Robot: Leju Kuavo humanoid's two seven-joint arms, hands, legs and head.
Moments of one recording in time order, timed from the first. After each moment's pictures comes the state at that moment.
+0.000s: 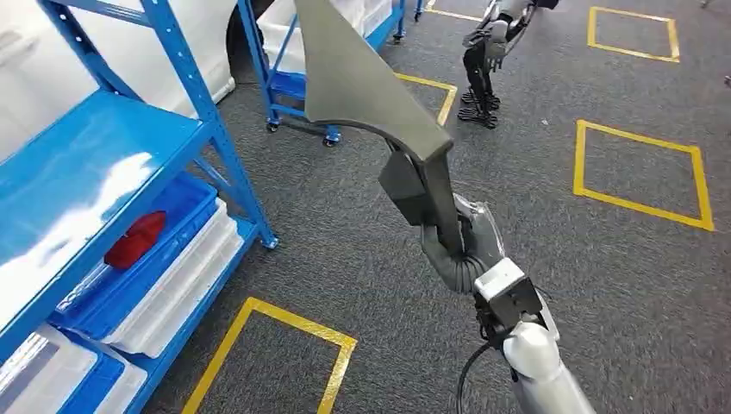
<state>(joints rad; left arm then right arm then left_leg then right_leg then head) -0.09 -0.07 1.45 -0.23 -0.91 -0.05 -0.43 -0.27 -0.09 0.37 -1.71 0.25 -0.10 -0.49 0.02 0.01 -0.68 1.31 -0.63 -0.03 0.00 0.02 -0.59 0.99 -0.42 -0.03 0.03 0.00</state>
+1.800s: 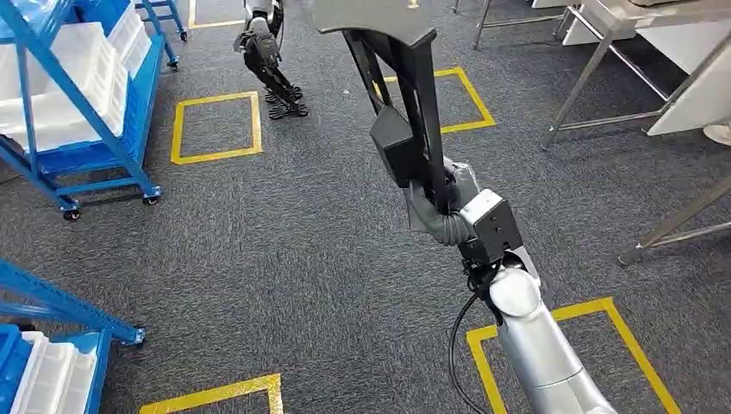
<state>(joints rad) -0.09 -0.09 1.46 -0.23 -0.88 -0.04 -0.45 -0.48 -0.05 0.36 -1.46 0.15 -0.05 -0.49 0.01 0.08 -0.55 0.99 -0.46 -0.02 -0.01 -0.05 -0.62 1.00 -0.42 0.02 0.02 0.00</state>
